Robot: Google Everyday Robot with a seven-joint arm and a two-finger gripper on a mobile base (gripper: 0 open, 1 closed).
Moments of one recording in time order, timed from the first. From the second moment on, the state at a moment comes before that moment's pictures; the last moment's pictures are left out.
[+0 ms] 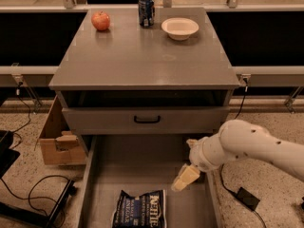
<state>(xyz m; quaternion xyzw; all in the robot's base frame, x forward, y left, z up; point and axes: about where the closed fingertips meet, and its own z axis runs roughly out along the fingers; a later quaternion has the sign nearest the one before) 0.491 -0.113 0.599 -0.53 0.80 0.14 0.24</state>
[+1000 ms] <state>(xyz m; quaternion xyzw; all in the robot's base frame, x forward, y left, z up) 0.445 0.019 0.425 -0.54 0.79 0.23 0.19</state>
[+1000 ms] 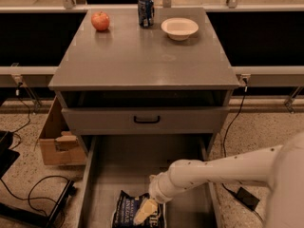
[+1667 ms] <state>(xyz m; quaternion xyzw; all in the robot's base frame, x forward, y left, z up) 0.426 0.075 0.368 -0.55 0.78 0.26 0.17</state>
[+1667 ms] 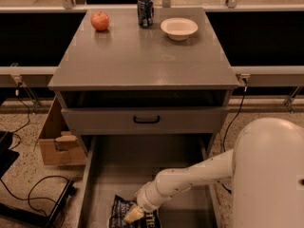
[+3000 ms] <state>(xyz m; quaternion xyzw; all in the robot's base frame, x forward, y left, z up) 0.528 -0.005 0.641 -0.55 0.74 0.19 0.35</state>
